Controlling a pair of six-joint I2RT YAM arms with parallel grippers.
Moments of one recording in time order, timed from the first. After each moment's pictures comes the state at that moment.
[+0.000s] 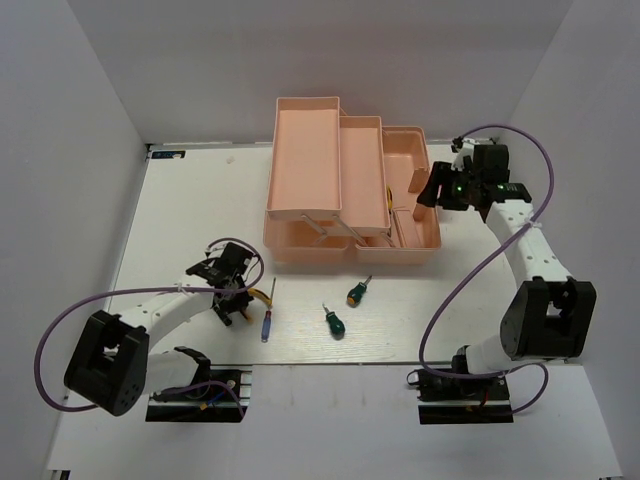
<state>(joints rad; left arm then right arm) -0.45 1.22 0.57 -0.58 -0.23 -0.82 0.05 1.47 1.26 -0.53 -0.34 0.13</state>
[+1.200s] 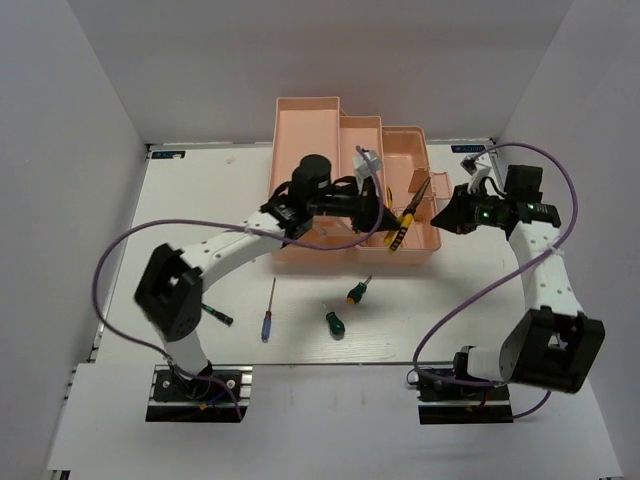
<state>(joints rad) -0.76 1.66 1.34 0.22 0.84 -0.33 -0.14 1.35 1.15 -0.71 -0.92 -0.27</state>
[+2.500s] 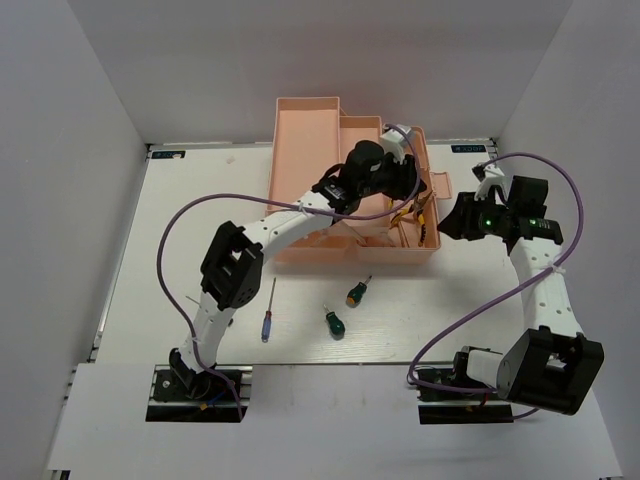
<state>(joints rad) -0.83 2.17 1.94 0.05 0.22 -0.39 -0.16 1.20 1.03 -0.61 -0.62 -0.13</state>
